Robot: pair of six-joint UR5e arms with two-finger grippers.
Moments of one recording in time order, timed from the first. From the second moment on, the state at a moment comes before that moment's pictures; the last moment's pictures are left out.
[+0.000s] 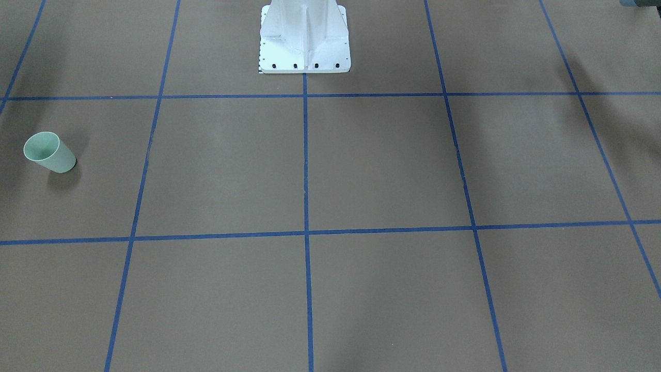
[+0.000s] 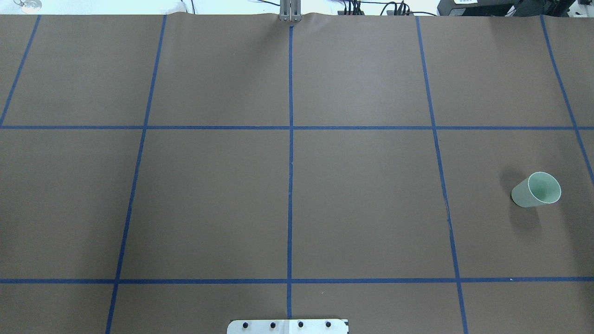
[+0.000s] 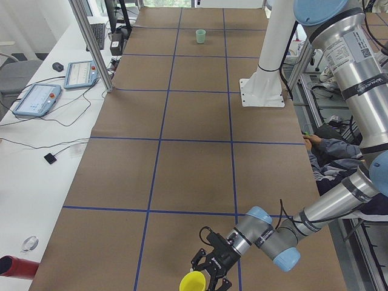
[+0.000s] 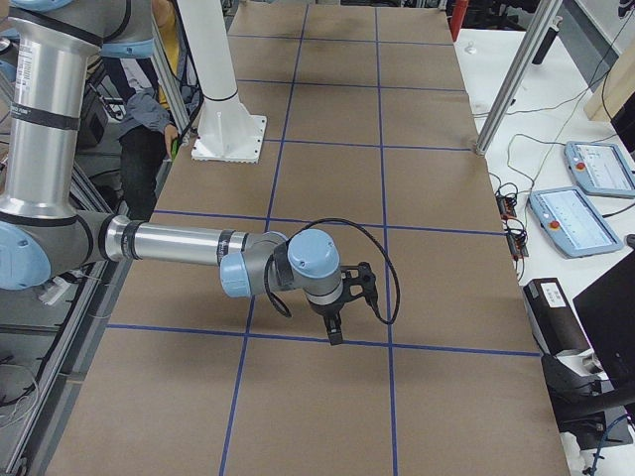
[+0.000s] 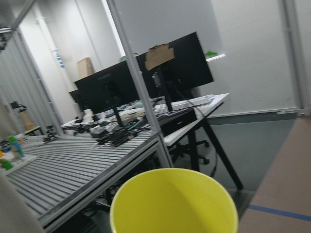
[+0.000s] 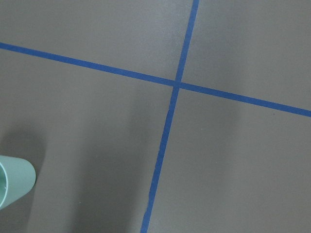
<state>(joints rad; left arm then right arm) -0.95 -1.11 -1.17 -3.08 -0.91 -1.12 1.59 -1.80 1.75 -1.32 2.38 -0.08</state>
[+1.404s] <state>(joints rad) -1.00 -1.49 -1.30 -3.74 -1.71 -0.55 1.59 -1.79 1.80 -1.31 2.45 -0.08</state>
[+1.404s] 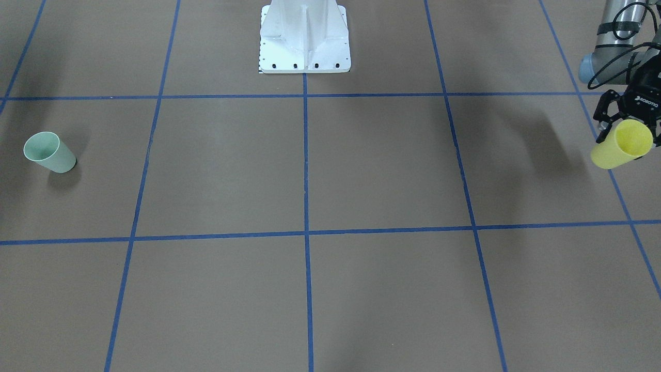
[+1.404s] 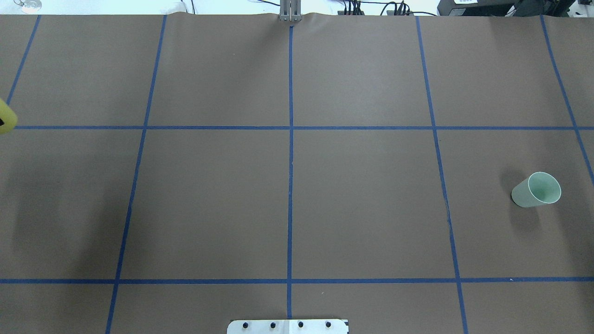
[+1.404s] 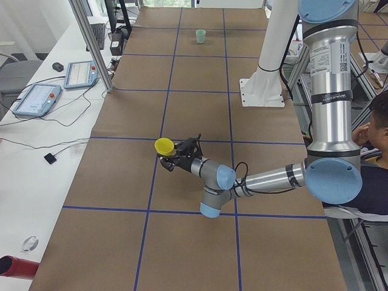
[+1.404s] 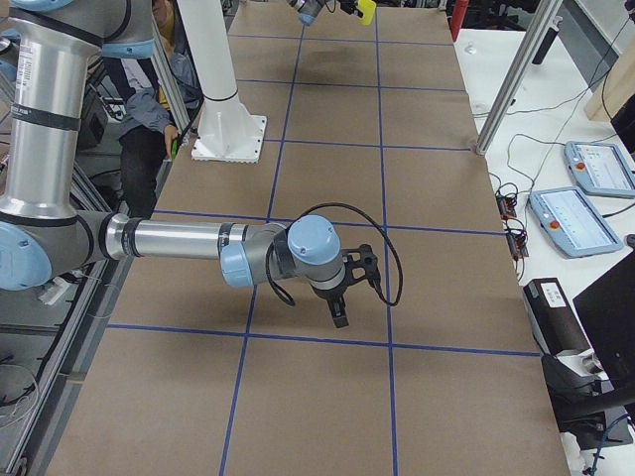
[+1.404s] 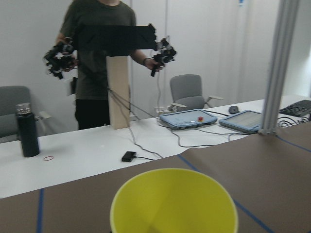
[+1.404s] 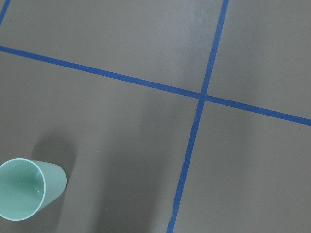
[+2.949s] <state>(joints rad) -0.84 -1.90 -1.51 -3.27 -2.22 -0.43 1.26 -1.34 1.91 -1.32 2.57 0.59</state>
